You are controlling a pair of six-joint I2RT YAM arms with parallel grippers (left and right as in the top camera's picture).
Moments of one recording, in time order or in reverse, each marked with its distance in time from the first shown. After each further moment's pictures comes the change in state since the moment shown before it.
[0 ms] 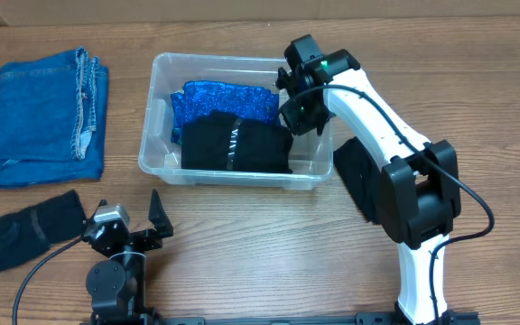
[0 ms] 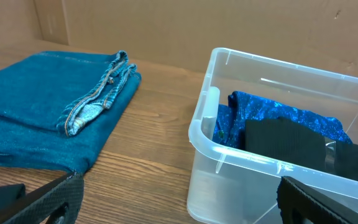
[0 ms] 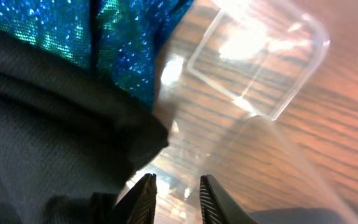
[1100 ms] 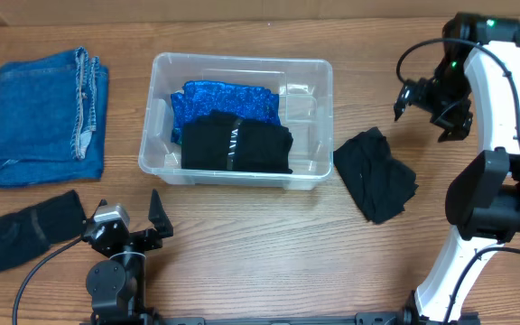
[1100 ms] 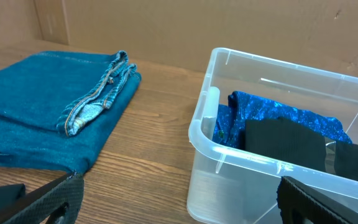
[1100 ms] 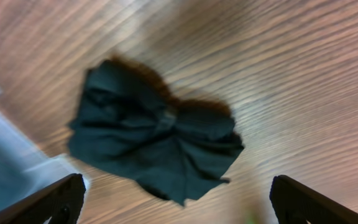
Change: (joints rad) left arm 0.000 0.000 0.000 0.000 0.000 0.000; right arm -0.541 -0.051 0.114 -0.462 -0.008 0.416
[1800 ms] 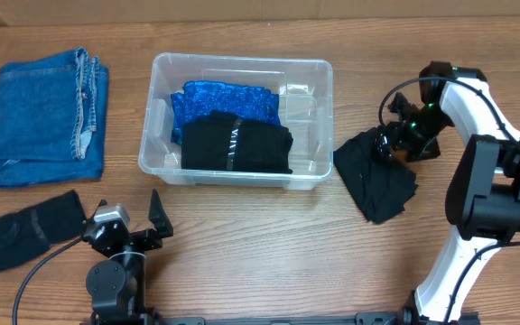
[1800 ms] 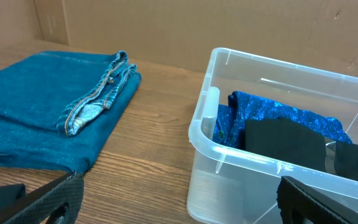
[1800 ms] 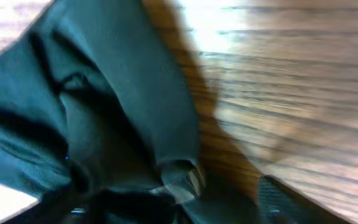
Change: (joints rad) left arm 0.000 0.000 0.000 0.000 0.000 0.000; right arm 0.000 0.000 -0.438 0.372 -0.159 -0.571
